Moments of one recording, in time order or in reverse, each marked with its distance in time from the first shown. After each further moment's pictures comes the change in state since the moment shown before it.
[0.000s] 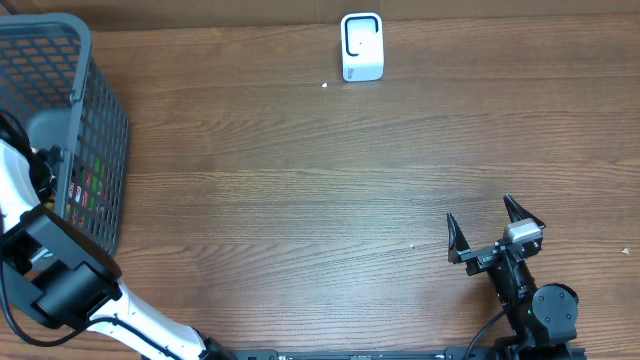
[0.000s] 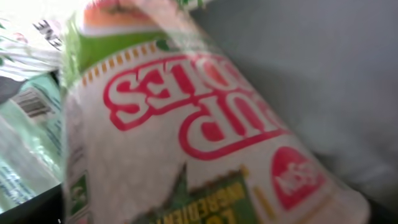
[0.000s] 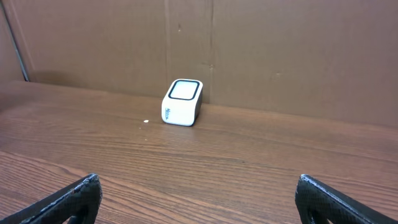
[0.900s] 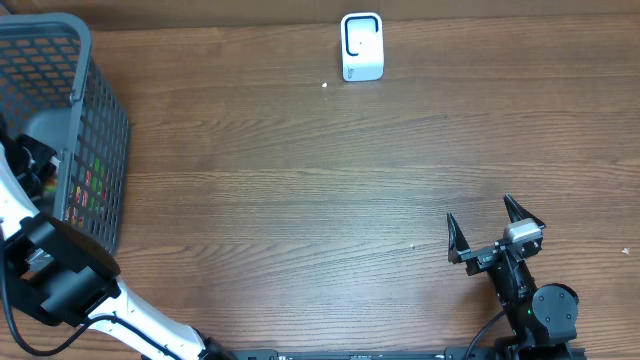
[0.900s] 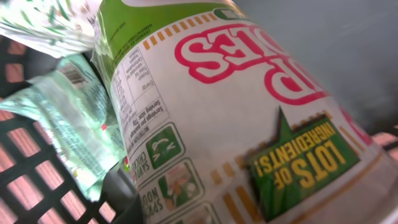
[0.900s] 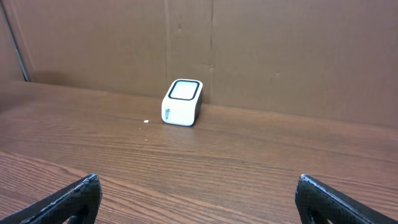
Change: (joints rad) left arm 0.000 0.016 0.308 -0.308 0.060 -0.063; right arm 0.000 0.000 0.000 0.000 0.000 0.000
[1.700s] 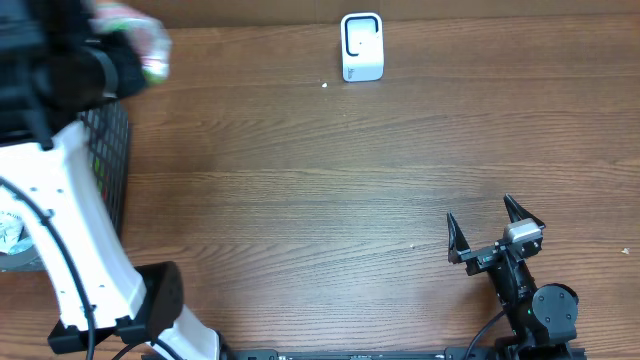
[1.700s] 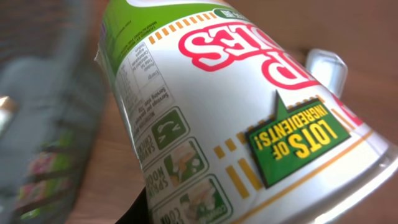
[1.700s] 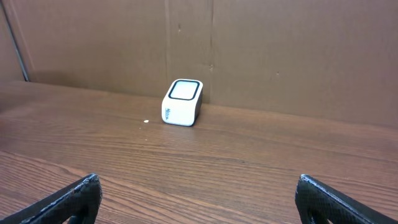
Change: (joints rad) left arm -0.559 -0.243 0.603 -0.346 0.151 0.196; right arm 0.000 0.000 0.000 0.000 0.000 0.000
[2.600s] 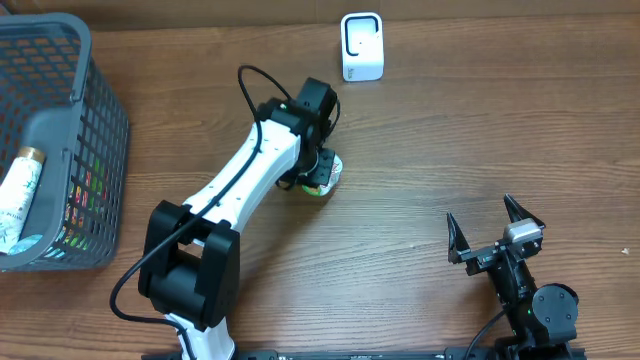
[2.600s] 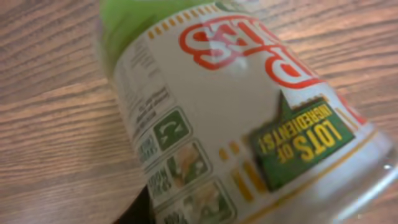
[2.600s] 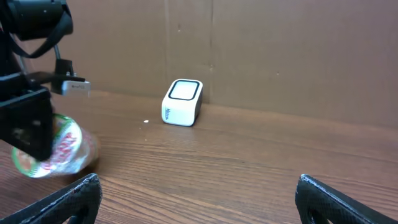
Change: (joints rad) left arm -0.607 0.072 -1.165 0.657 -0.071 -0.025; right arm 0.000 0.000 0.000 0.000 0.000 0.000
